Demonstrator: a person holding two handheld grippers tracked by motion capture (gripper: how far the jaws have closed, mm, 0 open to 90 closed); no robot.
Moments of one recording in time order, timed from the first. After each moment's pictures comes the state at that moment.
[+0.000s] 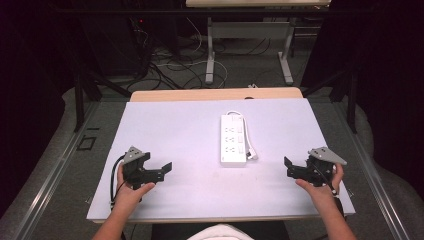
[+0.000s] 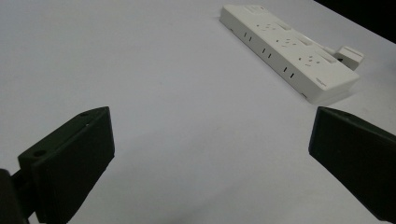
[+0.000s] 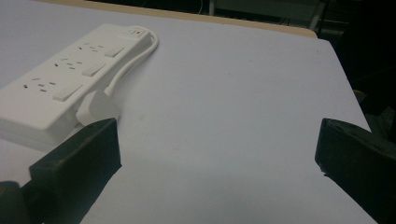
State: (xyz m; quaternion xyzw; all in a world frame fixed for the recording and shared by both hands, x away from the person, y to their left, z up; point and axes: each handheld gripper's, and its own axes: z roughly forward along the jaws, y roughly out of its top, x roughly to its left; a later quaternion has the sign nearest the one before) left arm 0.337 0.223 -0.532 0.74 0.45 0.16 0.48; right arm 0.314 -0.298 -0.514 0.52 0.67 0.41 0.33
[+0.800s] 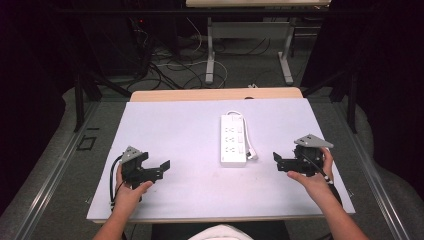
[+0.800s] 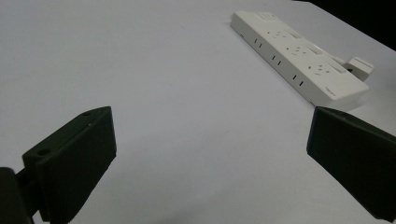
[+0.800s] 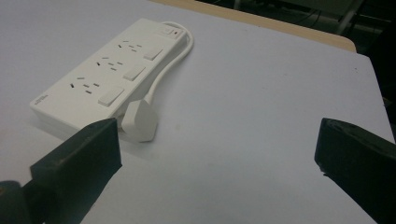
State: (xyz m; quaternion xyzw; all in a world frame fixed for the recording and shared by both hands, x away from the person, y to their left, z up) left arm 0.337 0.226 -0.532 0.72 0.47 0.16 0.48; right arm 0.333 -0.267 -0.480 0.48 0.73 0.38 0.29
